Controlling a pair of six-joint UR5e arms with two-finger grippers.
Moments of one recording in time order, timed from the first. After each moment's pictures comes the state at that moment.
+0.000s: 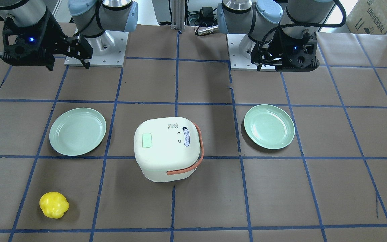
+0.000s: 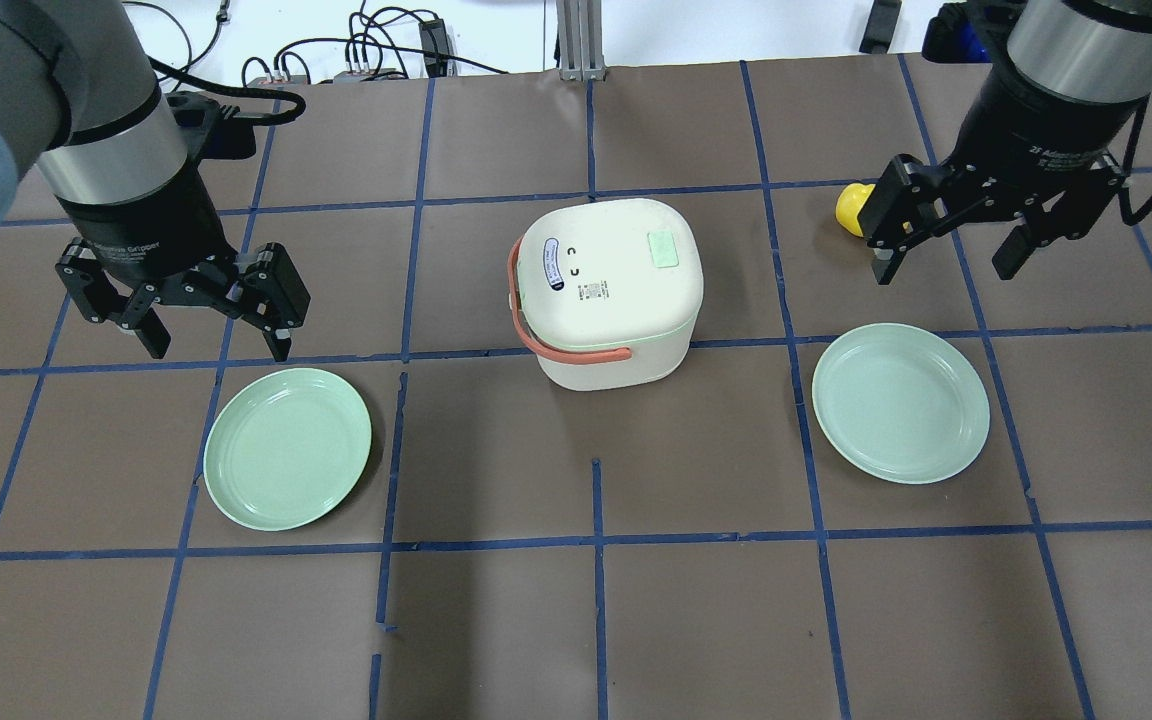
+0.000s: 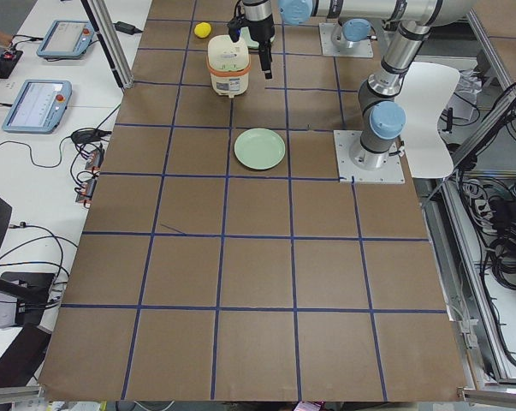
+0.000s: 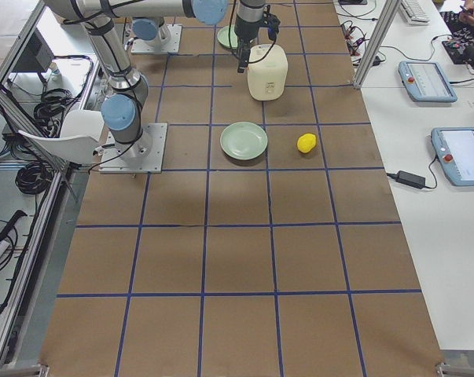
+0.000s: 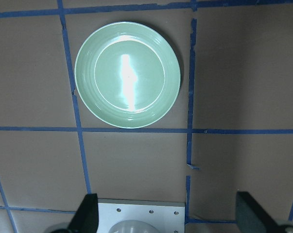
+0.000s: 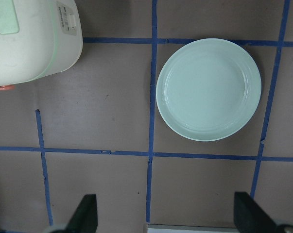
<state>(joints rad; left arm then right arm) -1.56 -1.52 -1.61 -1.81 1.69 0.01 1.50 -1.62 1.56 -1.38 -1.53 -0.11</state>
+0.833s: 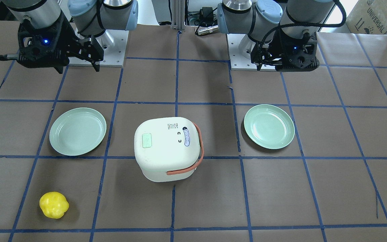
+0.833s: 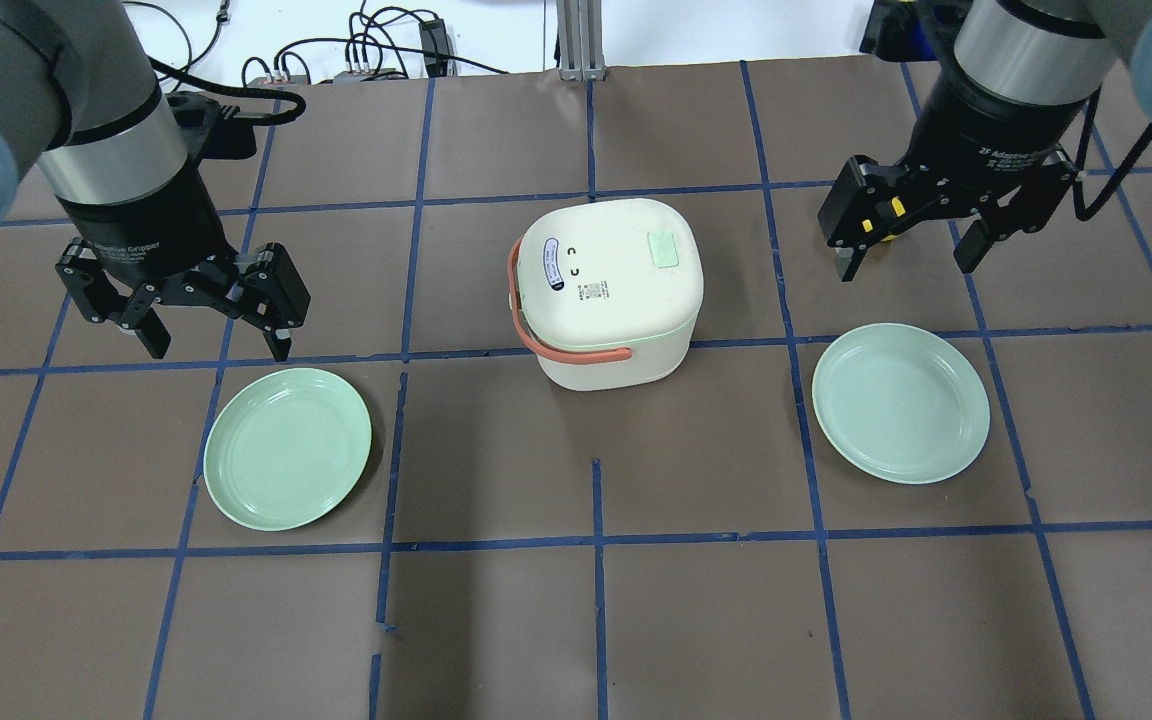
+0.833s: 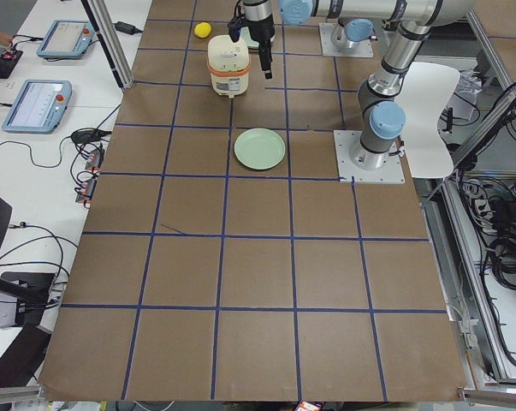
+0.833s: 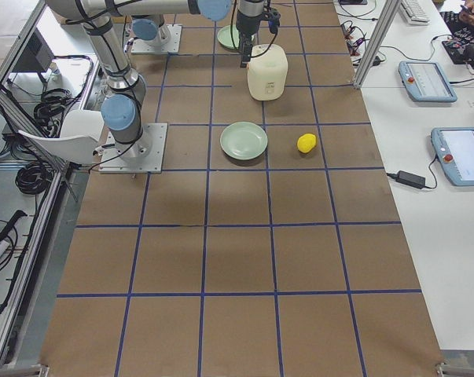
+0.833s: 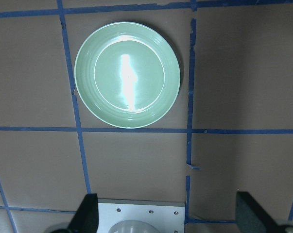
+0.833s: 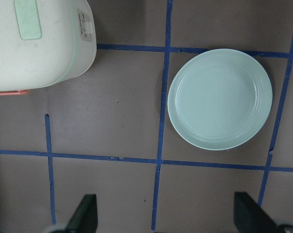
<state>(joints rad) -1.56 -1.52 -1.61 -1.81 1.69 0.01 1.55 -1.61 1.56 -1.41 -1.53 -0.09</state>
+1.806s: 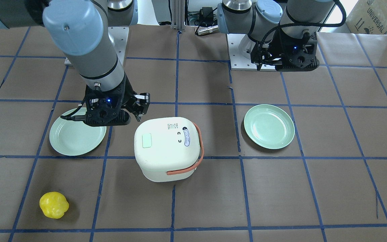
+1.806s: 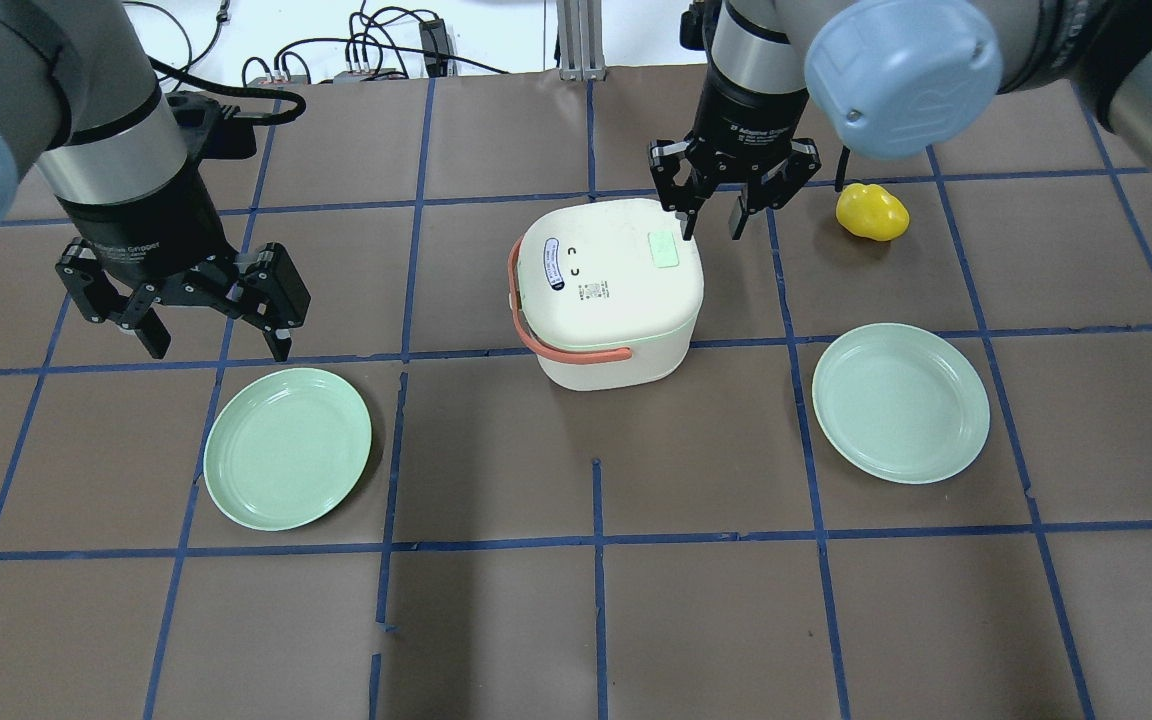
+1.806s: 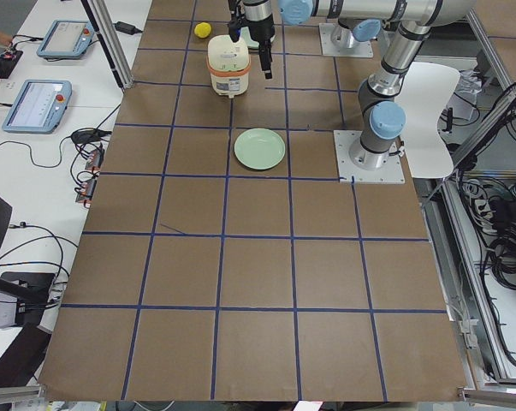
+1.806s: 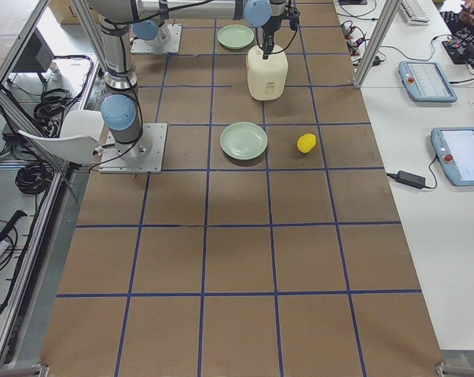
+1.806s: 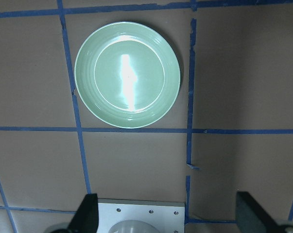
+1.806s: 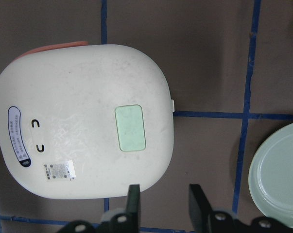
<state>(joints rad) -1.56 -1.52 -1.61 -1.81 1.69 0.01 1.75 -1.31 1.43 -1.64 -1.47 0.15</state>
